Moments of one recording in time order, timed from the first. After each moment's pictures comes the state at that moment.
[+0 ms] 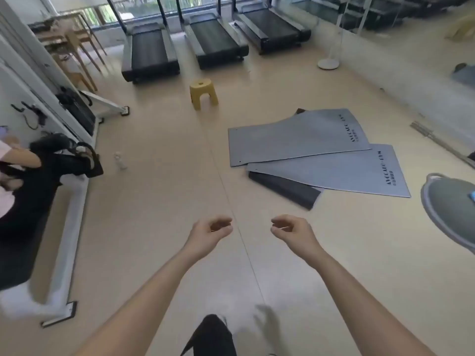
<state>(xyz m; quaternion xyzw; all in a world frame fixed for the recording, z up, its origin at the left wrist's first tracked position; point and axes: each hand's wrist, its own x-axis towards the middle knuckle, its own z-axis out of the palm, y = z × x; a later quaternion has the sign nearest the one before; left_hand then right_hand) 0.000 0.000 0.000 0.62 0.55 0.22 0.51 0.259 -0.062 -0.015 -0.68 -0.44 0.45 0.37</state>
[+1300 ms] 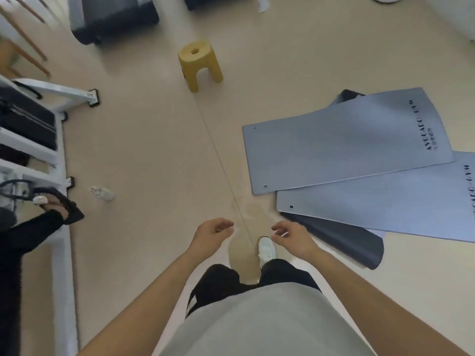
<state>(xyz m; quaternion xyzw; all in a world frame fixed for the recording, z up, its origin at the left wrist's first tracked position) 0.008 0.811 -0.110 0.55 0.63 0.05 0.55 0.265 0.740 -0.146 -0.72 -0.44 0.53 0.13</state>
